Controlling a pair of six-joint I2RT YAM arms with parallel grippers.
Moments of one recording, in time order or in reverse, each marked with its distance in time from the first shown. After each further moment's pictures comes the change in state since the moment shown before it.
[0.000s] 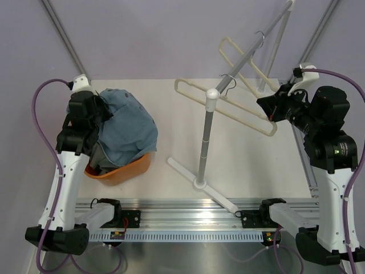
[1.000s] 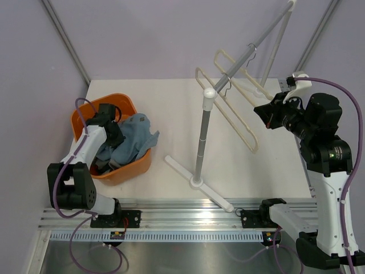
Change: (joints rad) left arm 0.121 0.402 -0.257 -0.119 0.148 -0.145; right arm 0.000 -0.053 -0.111 0.003 -0.026 -0.027
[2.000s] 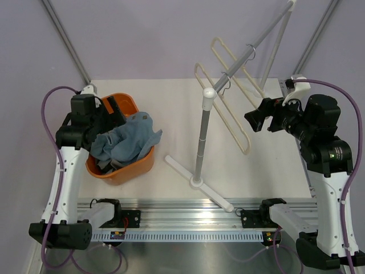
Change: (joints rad) left arm -0.051 -0.340 0.300 -0.130 0.025 0.050; right arm 0.000 0.000 0.000 -0.055 0.011 0.009
